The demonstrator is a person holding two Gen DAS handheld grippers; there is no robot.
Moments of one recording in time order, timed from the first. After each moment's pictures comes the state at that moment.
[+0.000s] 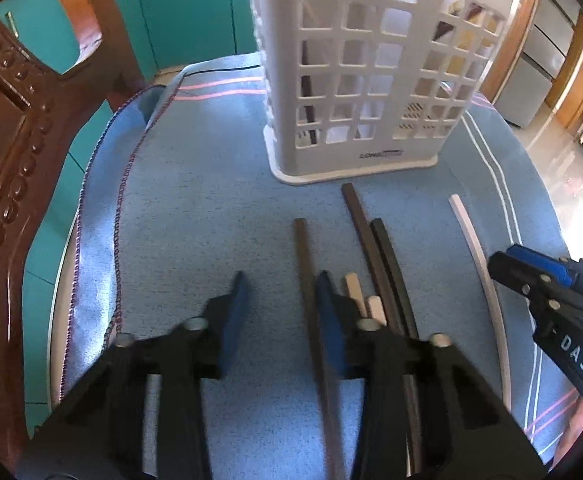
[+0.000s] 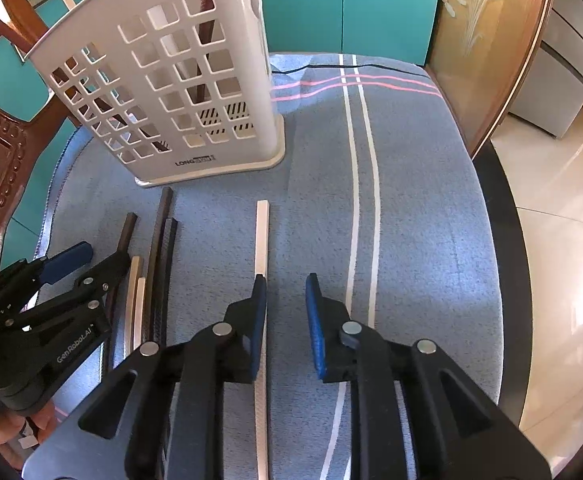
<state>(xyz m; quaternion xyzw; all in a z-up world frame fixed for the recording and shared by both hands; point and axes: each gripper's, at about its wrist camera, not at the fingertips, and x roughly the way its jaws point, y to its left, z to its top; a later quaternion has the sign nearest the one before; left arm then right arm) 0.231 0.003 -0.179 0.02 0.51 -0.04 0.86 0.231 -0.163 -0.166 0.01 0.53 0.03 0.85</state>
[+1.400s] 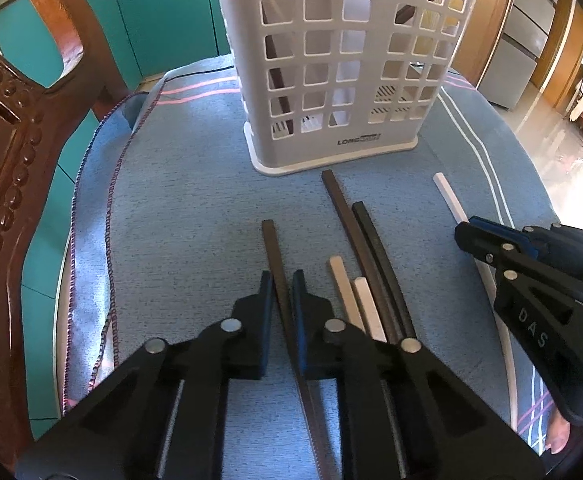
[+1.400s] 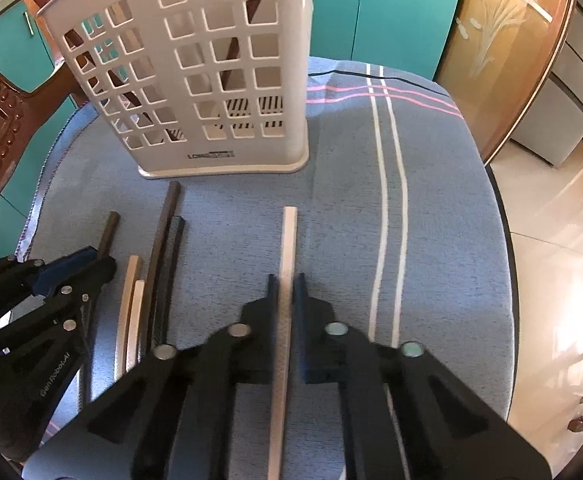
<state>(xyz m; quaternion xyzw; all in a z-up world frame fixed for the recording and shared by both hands) 0.220 -0.005 -0.179 0.04 0.51 -0.06 0.86 0.236 -0.146 -0.179 -0.03 0.51 0.04 0.86</state>
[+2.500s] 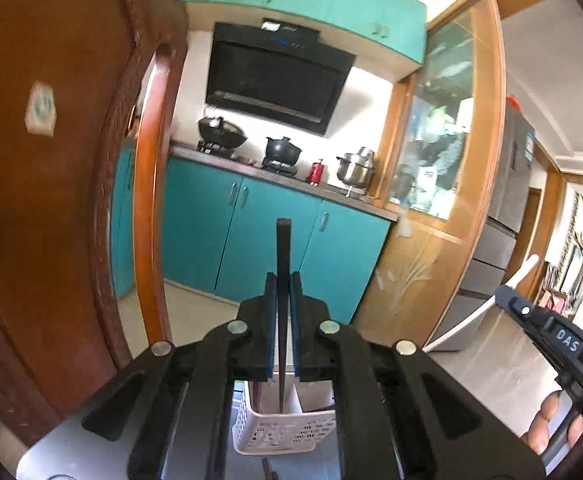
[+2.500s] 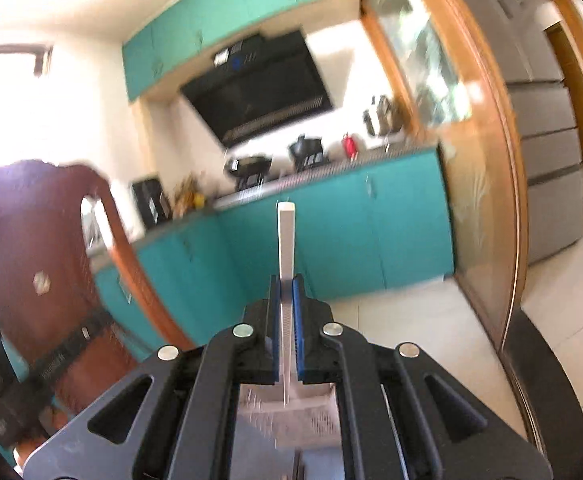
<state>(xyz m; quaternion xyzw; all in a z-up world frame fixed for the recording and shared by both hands) 0.182 0.051 0.080 -0.15 0.11 -0.06 0.98 0.160 -0.203 0.104 0.14 0.09 0.10 0.98</state>
